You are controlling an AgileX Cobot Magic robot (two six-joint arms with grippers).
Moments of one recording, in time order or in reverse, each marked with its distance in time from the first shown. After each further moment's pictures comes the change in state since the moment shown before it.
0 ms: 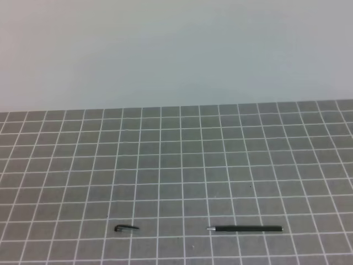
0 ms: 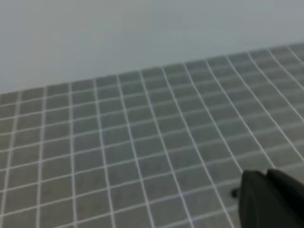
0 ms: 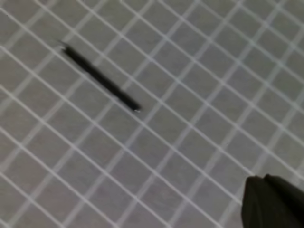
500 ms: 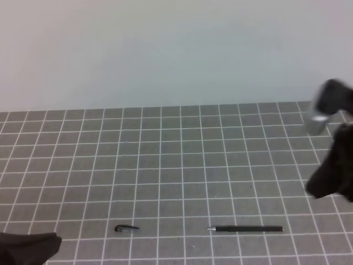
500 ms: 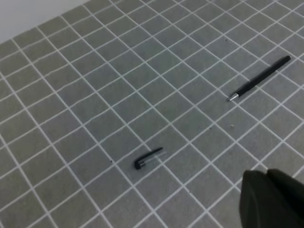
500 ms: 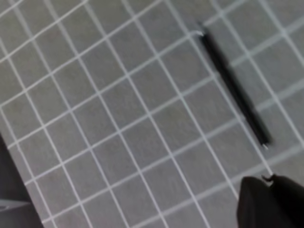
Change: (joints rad) left arm 0.000 0.200 -0.055 -0.360 0.296 0.563; right arm 0.155 0.472 -0.206 0.161 0.166 -0.190
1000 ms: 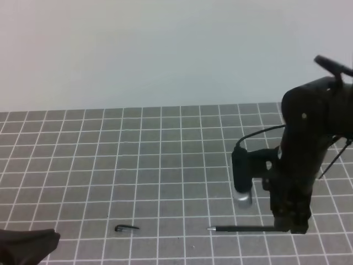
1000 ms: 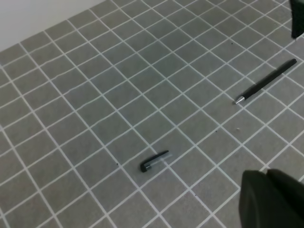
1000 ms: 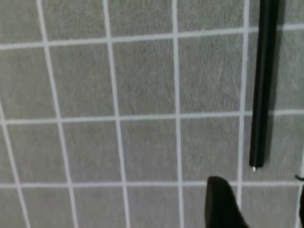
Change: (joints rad) left arm 0.000 0.004 0.000 -0.020 -0.013 0.026; right arm 0.285 0.357 -0.109 -0.317 -0.070 -0.118
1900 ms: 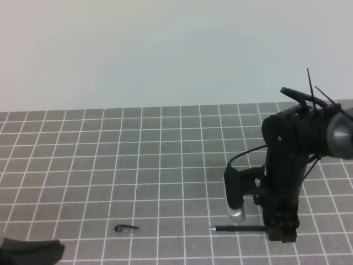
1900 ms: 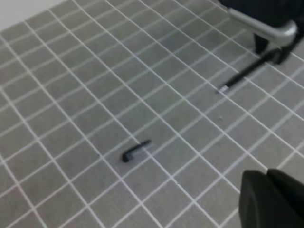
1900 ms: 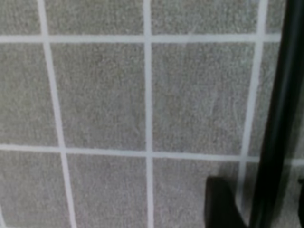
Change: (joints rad) left arm 0.000 0.000 0.000 -0.001 0.039 0.004; right arm 0.023 0.185 -0.007 -0.084 -0.117 -0.047
